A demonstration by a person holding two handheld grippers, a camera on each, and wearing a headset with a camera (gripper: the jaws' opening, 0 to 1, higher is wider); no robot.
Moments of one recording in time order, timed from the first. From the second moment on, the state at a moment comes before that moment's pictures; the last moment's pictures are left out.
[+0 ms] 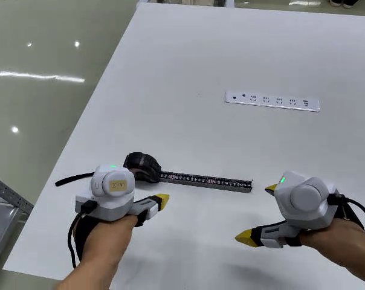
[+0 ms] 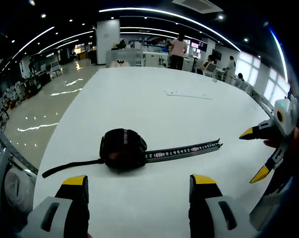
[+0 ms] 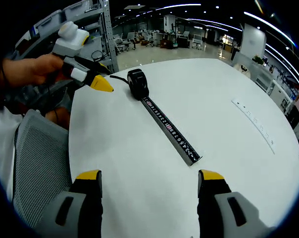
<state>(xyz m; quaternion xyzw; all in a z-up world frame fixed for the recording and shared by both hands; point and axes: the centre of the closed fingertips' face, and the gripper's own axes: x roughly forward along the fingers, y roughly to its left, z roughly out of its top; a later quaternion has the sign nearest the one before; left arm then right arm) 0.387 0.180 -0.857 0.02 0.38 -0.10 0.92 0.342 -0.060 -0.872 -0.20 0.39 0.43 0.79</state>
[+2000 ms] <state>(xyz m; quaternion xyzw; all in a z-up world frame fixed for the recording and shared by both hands) 0.450 0.185 -0.887 0.01 0.39 -0.08 0.92 0.413 -0.077 -0.919 -0.28 0.39 0.50 0.72</state>
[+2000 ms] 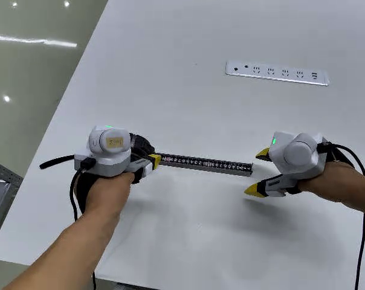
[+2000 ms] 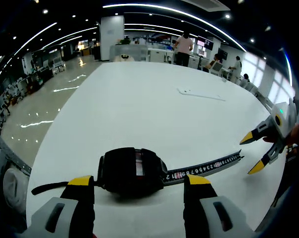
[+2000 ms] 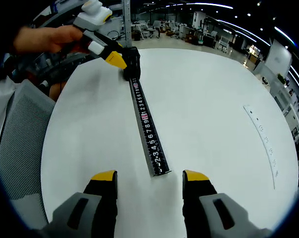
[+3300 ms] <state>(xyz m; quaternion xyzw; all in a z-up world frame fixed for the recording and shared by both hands) 0.471 0.189 -0.899 0.00 0.40 -0.08 0.91 0.424 -0.073 -0.935 -0.31 0.39 0.54 0.68</state>
